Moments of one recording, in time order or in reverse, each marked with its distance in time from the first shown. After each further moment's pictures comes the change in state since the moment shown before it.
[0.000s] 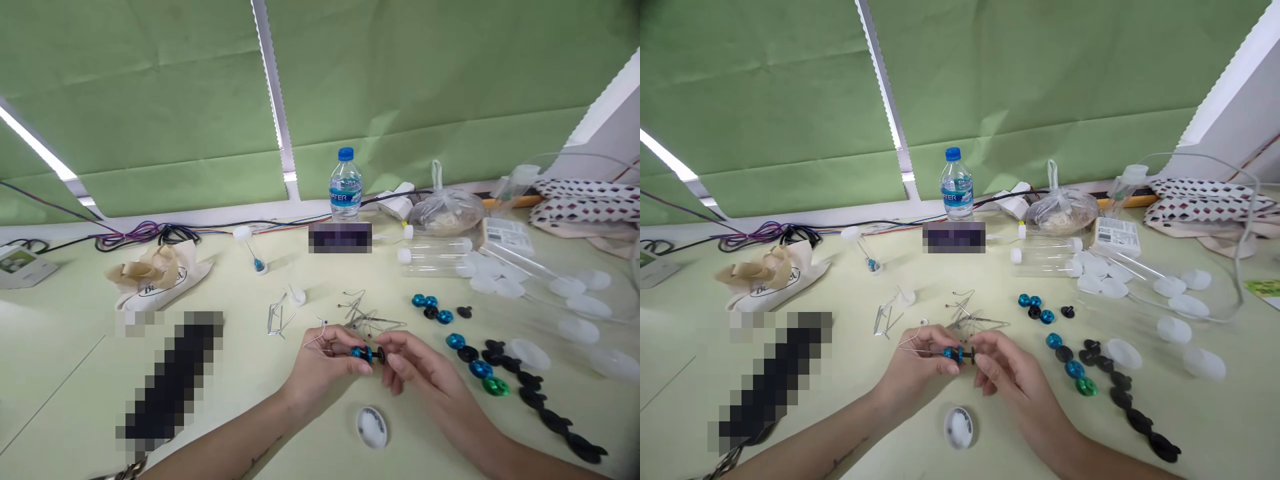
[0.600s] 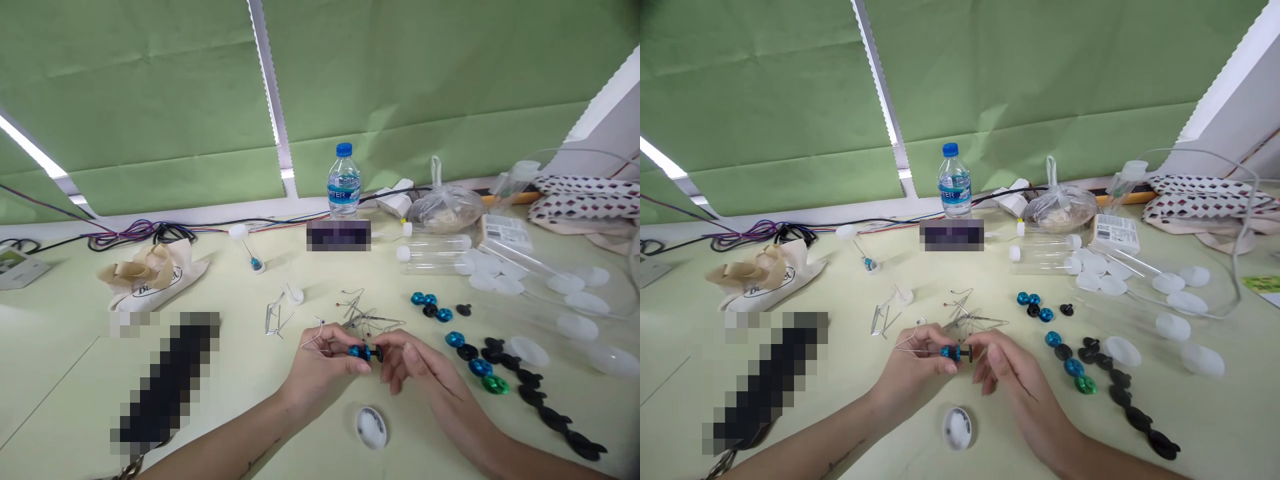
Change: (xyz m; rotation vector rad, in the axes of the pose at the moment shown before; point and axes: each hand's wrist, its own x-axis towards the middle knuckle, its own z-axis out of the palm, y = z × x) left_hand -0.001 -0.001 -0.002 0.031 0.022 -0.040; right_hand -0.003 0.003 -0.002 0.026 -0.015 -0.046
